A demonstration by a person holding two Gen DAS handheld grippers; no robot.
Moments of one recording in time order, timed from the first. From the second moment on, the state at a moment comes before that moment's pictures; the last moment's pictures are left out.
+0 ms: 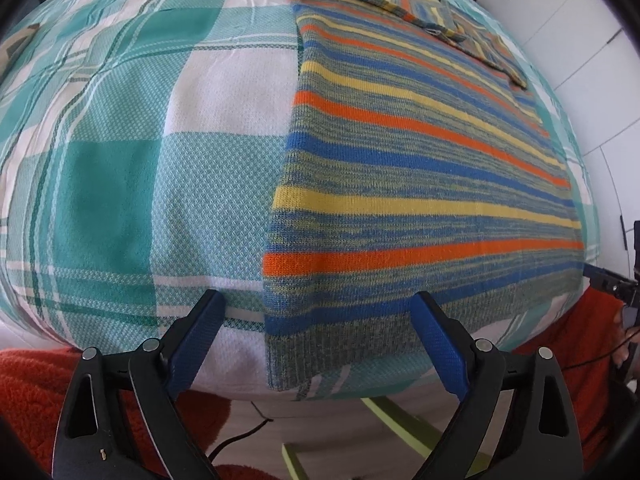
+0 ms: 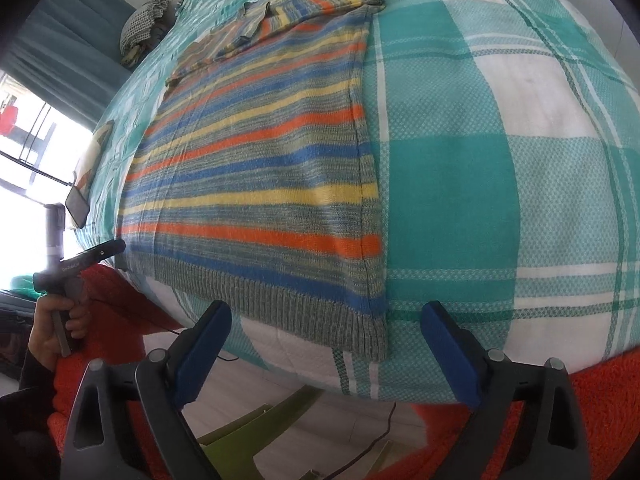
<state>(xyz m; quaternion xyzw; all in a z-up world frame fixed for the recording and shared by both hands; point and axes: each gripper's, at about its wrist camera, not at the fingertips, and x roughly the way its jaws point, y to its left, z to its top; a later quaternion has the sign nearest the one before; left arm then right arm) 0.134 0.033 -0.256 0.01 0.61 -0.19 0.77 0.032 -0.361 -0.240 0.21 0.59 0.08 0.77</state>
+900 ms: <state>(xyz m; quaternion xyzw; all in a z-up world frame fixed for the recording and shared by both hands) 0.379 -0.007 -0.152 -0.12 0.52 -0.22 0.82 0.235 -0.451 -0.156 0.33 0.41 0.05 0.85</state>
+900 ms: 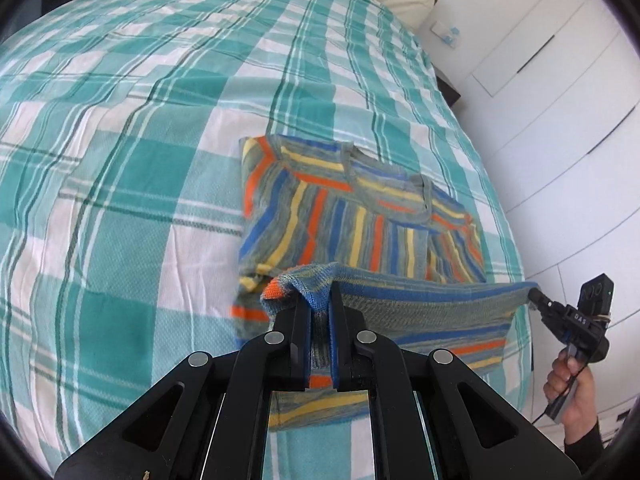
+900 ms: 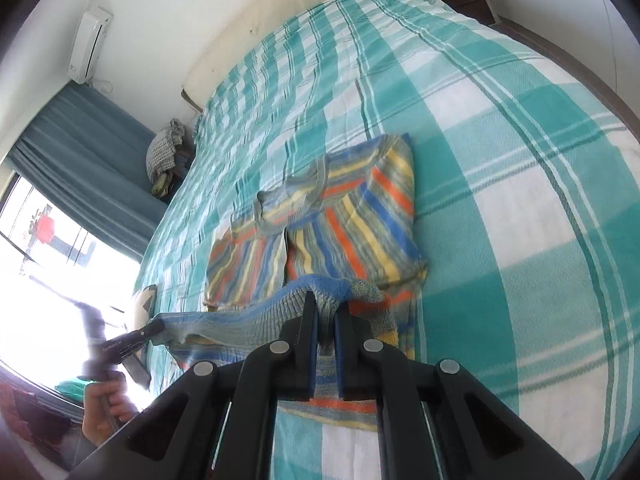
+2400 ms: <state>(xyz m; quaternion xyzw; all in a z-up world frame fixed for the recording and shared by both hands) 0.240 0.019 -0.209 -0.03 0.52 -0.11 0.85 0.147 -0.401 -0.216 0.17 0.51 0.00 0.84</state>
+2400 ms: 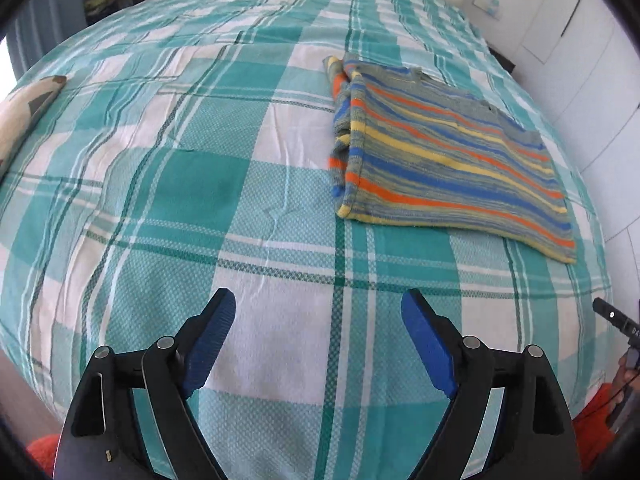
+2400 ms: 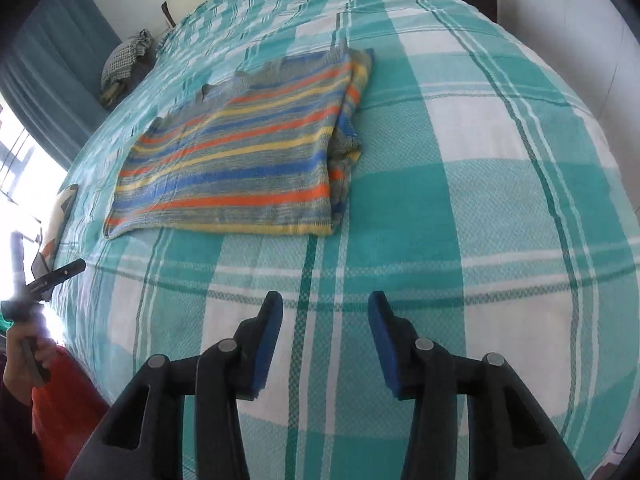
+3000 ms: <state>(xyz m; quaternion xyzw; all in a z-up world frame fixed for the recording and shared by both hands) 0.138 0.007 -0.105 0.04 0.39 -0.09 0.92 0.038 -0.310 -0.154 0.15 0.44 0.01 0.89</state>
